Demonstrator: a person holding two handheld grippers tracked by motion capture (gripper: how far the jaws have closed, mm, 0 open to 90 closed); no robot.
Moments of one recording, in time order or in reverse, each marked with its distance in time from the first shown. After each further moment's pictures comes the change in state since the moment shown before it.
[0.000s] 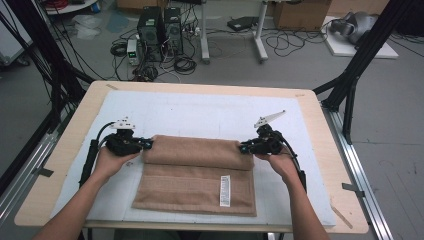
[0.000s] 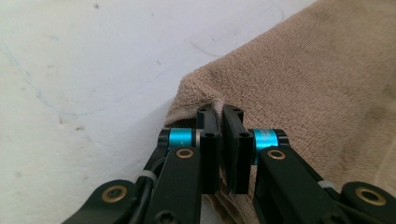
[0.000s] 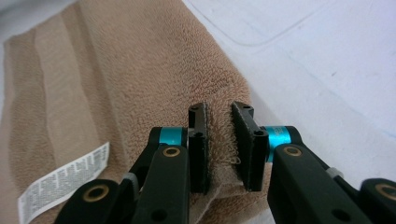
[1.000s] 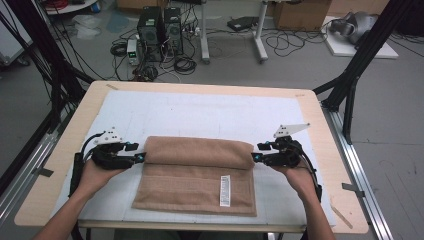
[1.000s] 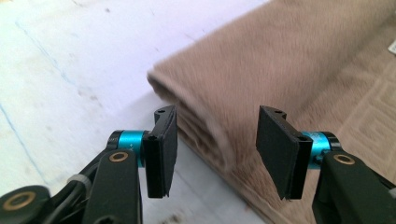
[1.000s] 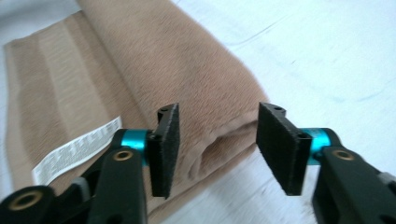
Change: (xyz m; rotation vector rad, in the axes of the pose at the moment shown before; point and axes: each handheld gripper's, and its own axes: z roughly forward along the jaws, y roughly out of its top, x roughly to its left) left arm -0.015 -0.018 -0.031 -0.043 0.057 0.041; right arm 0.019 -0.031 -0.042 -0.108 -0.122 -0.014
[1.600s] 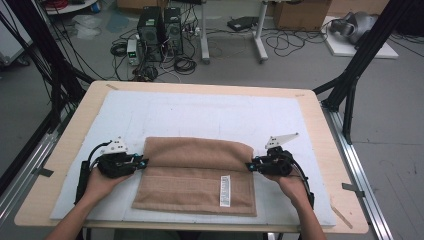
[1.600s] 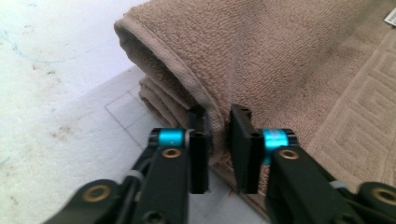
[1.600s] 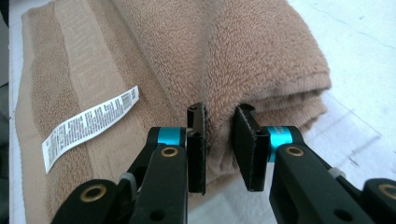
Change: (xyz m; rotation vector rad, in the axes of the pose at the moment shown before) left arm -0.013 -0.031 0.013 0.038 -0.051 0.009; right arm 0.009 -0.030 0.026 0.059 0.114 0.021
